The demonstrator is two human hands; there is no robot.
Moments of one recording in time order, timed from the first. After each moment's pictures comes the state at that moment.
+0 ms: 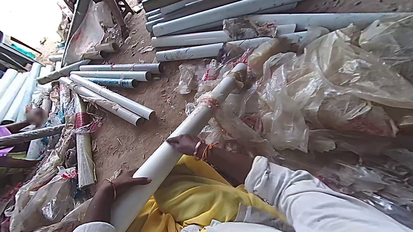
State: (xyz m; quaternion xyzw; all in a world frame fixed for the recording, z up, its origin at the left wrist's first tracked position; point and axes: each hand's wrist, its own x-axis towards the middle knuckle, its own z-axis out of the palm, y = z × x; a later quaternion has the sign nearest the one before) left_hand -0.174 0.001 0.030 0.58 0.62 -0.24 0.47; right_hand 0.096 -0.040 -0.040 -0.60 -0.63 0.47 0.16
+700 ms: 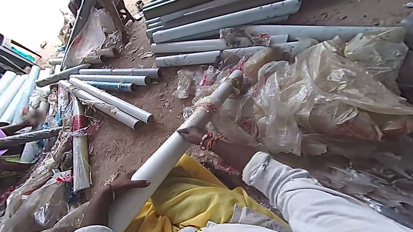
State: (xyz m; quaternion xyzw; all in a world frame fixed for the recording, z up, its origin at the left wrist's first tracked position) left_hand -0.168 -0.007 0.033 0.60 0.61 -0.25 0.46; right_hand 0.137 -0.032 -0.061 -0.66 -0.59 0.44 0.18
